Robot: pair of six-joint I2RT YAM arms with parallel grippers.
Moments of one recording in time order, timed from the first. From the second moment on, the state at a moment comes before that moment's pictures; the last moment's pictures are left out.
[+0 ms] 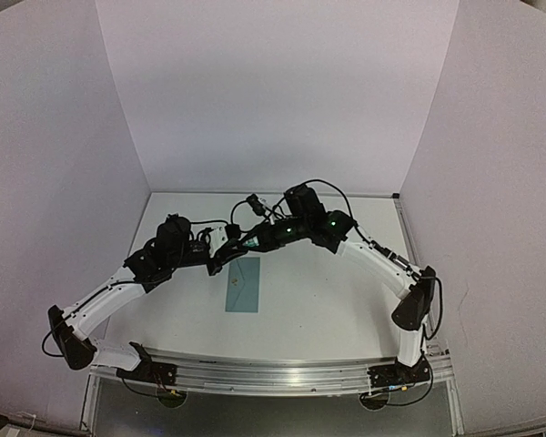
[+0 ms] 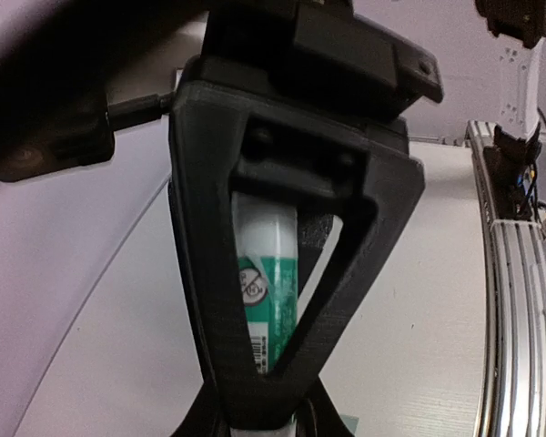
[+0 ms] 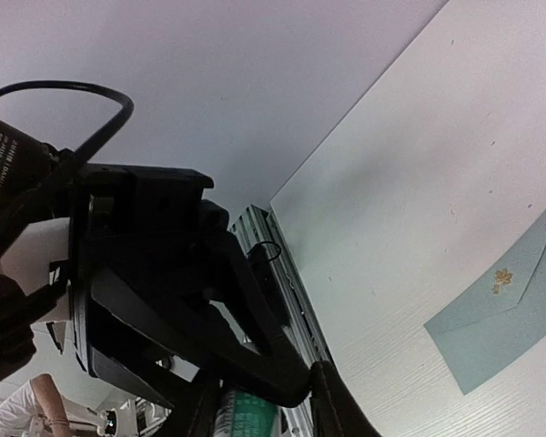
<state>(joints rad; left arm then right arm) -0.76 1.29 1.23 -0.27 0.38 0.38 0.82 1.97 2.04 -0.57 -0.76 0.55</state>
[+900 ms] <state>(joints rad) -0.77 1.24 1.20 -0.23 0.42 0.42 0.86 1.90 1.97 -0.51 -0.70 0.63</state>
